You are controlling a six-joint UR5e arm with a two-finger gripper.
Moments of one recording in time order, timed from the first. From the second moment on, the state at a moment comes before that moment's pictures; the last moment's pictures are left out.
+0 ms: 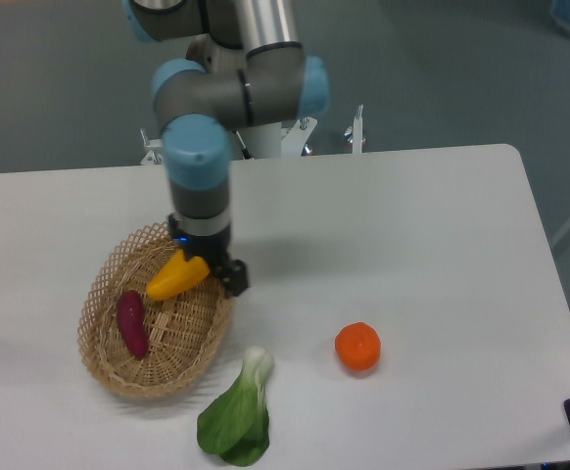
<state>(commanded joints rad) 2.31 -1.83 -1.79 -0.97 1.50 1.02</state>
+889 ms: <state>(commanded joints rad) 2.55 -1.94 -1.62 -1.05 1.62 1.26</state>
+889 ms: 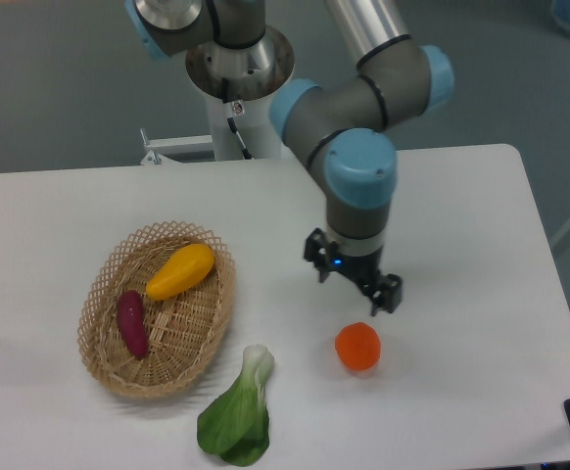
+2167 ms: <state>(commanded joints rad) 2.69 -2.04 -1.53 -1.03 1.55 1.47</state>
